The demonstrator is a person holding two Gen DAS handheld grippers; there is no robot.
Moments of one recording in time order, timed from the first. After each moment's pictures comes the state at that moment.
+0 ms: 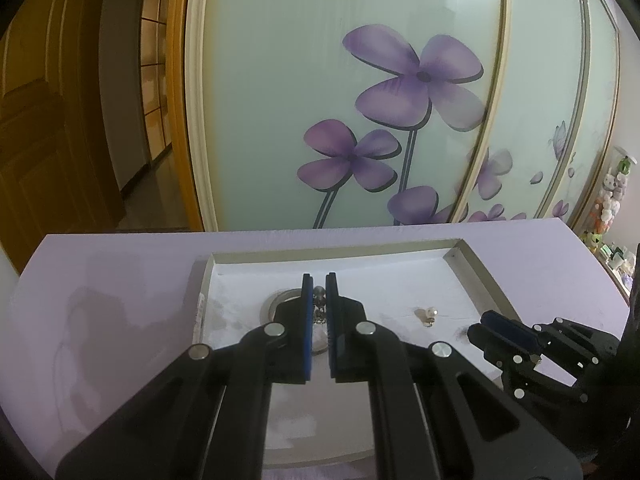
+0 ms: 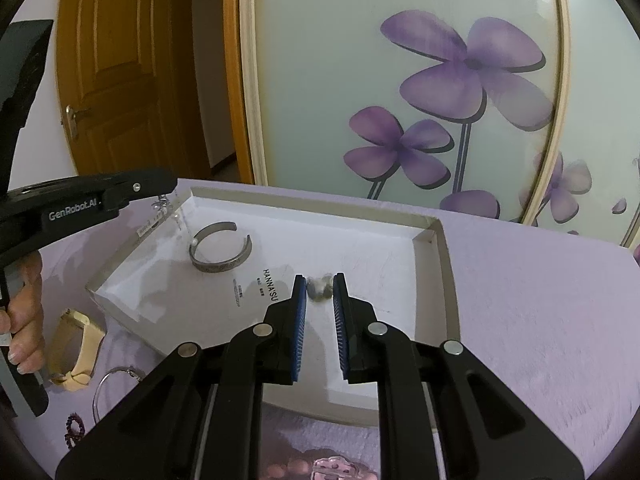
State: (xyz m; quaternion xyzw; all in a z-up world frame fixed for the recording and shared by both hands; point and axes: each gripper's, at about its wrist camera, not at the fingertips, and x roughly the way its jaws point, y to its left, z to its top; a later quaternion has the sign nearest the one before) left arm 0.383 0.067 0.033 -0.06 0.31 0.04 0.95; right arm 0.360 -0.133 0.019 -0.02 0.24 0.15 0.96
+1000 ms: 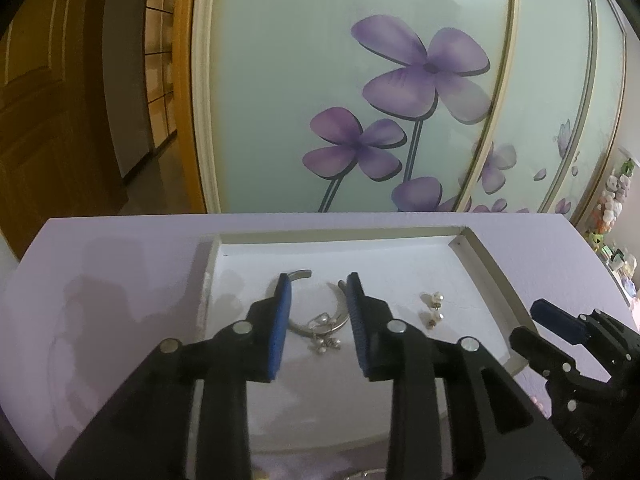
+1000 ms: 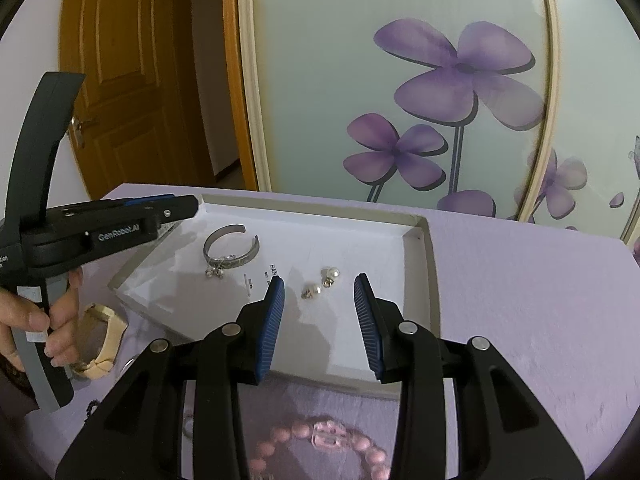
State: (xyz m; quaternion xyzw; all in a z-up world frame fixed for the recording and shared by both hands) left arm 0.373 0.071 0.028 -0.07 0.33 0.05 0.94; right arm 0.334 -0.149 0.030 0.00 0.23 0.15 0.96
